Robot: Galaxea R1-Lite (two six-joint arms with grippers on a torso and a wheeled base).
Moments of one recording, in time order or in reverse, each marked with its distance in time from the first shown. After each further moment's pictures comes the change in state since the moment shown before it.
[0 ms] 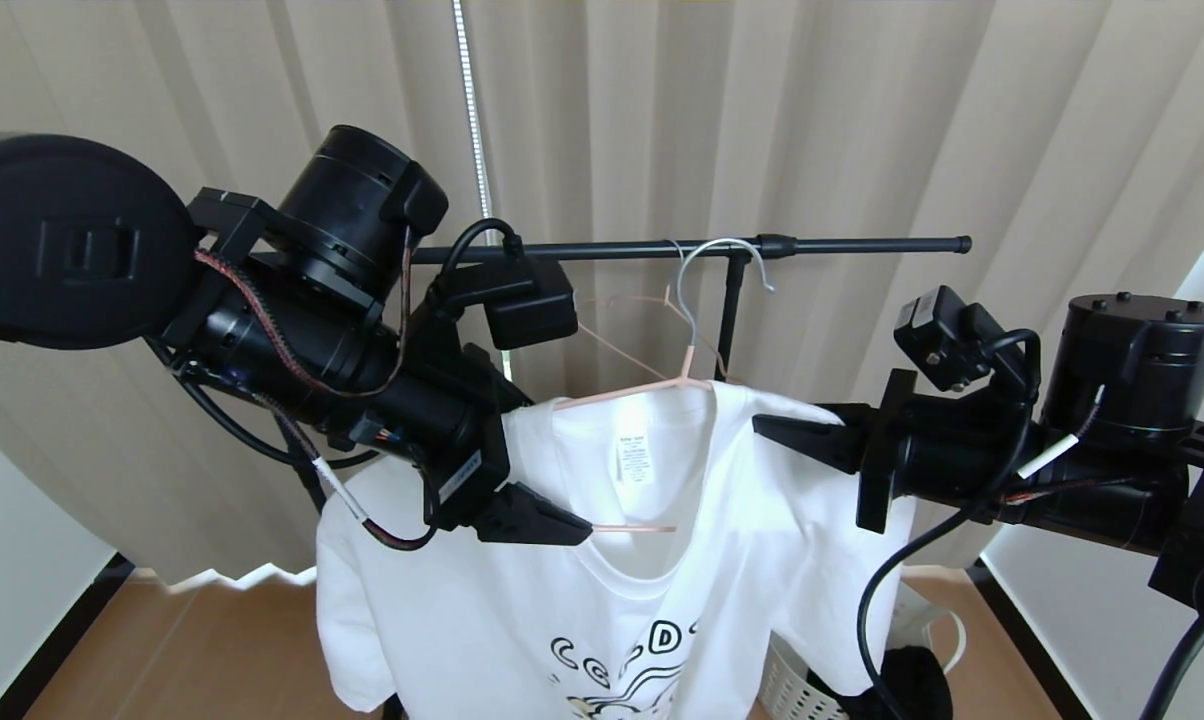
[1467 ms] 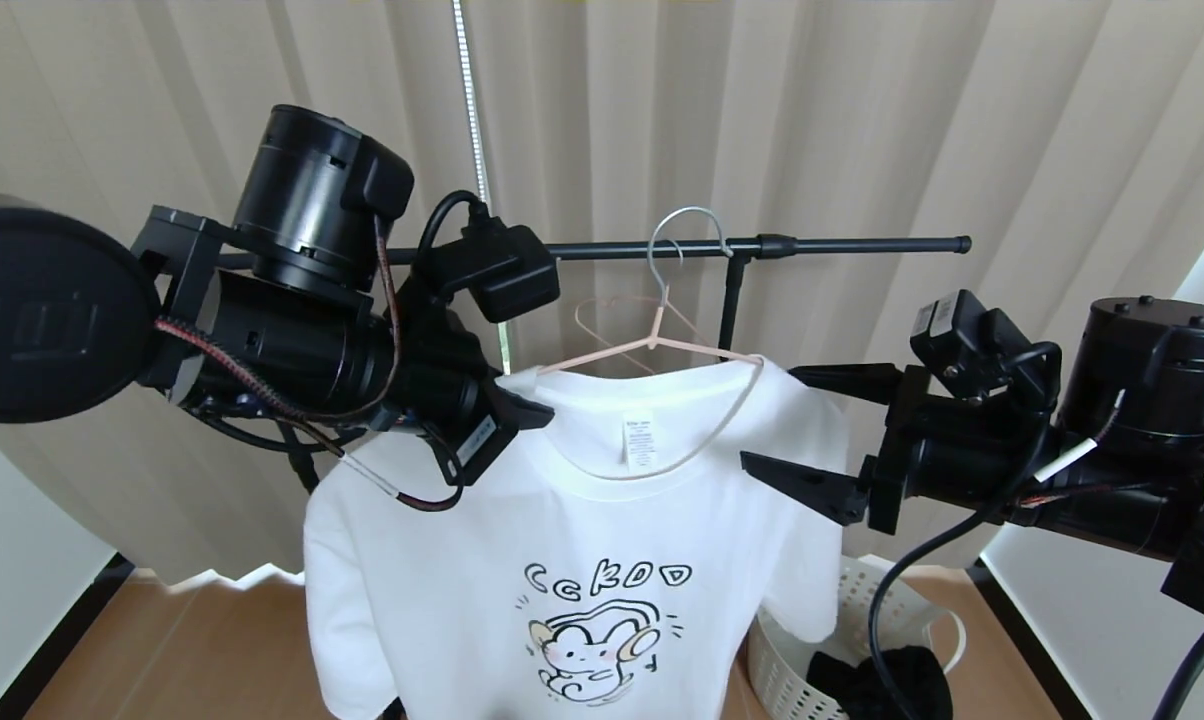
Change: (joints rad) left arm -0.005 -0.072 0.179 -0.352 0.271 -0.104; right arm -0.026 -0.013 0.028 -0.036 0.005 -0.069
